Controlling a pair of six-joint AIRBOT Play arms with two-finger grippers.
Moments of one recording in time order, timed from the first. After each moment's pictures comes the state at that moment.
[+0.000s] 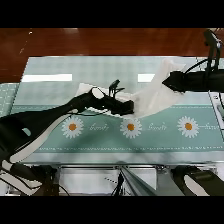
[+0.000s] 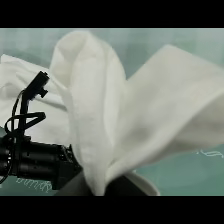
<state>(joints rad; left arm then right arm) -0.68 -1.77 1.21 0.41 -0.74 -1.36 0.10 -0.93 1.11 -1.14 1.12 1.63</state>
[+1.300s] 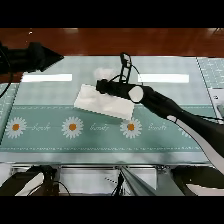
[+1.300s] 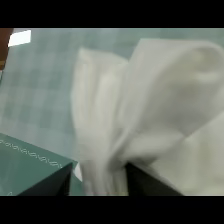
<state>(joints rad) 0.03 -1.02 1.20 0.63 -1.09 -1.34 0.70 -1.52 1.19 -0.88 0.25 1.68</state>
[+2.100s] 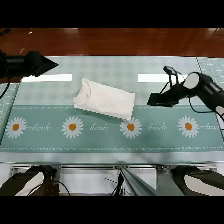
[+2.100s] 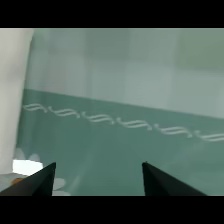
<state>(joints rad) 0.09 -1.01 1.18 0.75 -1.12 -1.34 0.11 -1.32 0.99 -1.19 1.05 1.52</state>
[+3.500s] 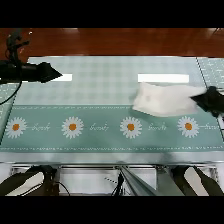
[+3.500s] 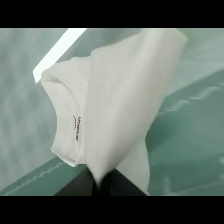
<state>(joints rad) 0.09 -1.18 1.18 0.83 -1.15 -1.24 -0.71 -0.84 0.77 -0.82 1.24 1.44</state>
